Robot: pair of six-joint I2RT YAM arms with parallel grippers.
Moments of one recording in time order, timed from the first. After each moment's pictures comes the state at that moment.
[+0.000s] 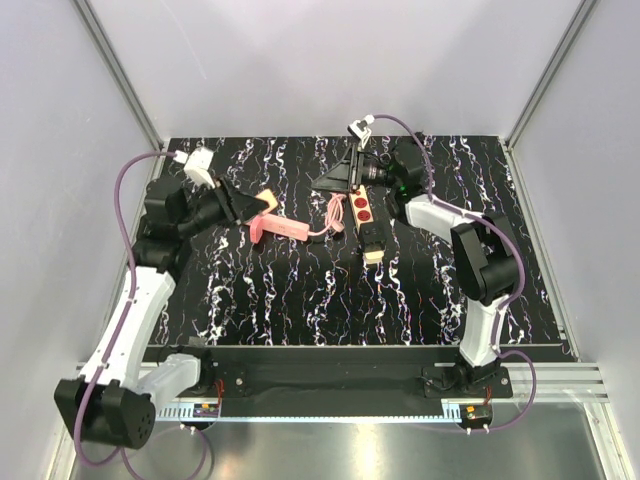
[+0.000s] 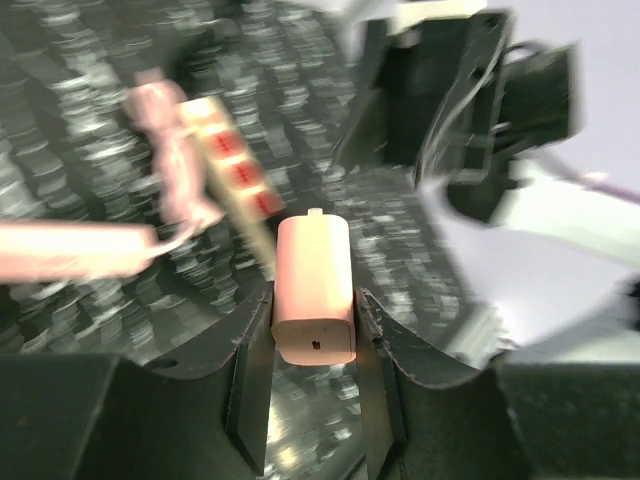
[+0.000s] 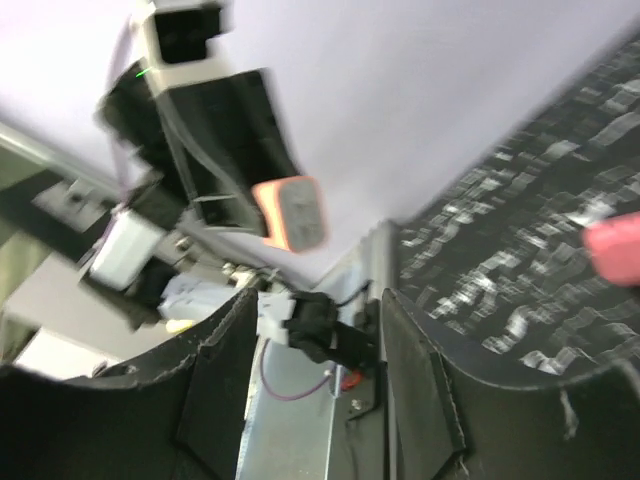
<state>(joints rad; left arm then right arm) -0.13 1.02 0.95 -0.15 0.67 -0.60 0.43 1.95 1.31 1.06 -1.09 1.31</state>
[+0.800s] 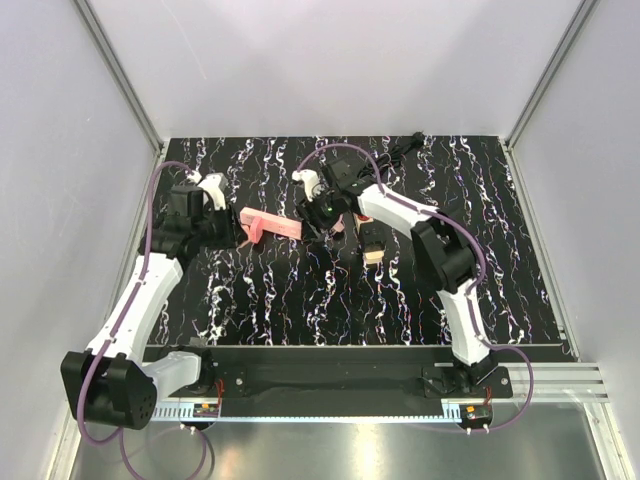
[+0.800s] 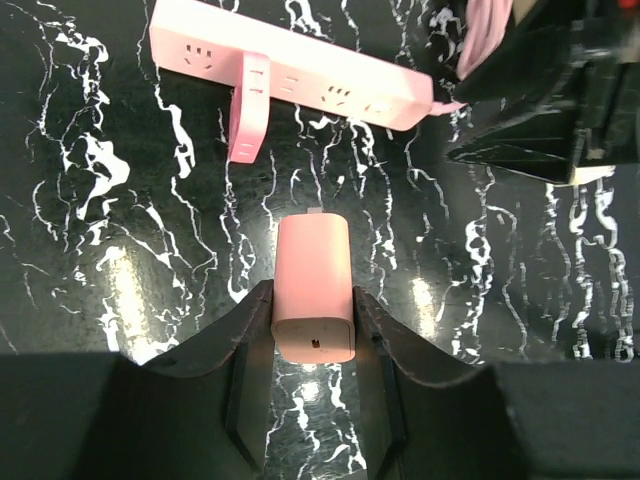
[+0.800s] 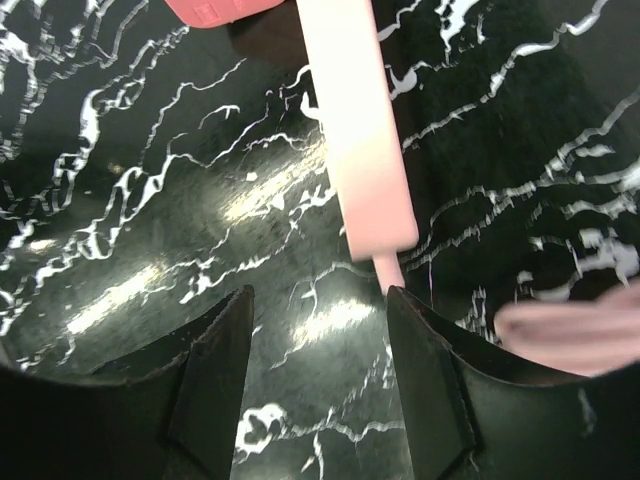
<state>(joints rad) -0.13 1.11 0.95 -0.58 0.25 -0.22 0.61 2.19 1.73 -0.46 -0.51 -0.13</state>
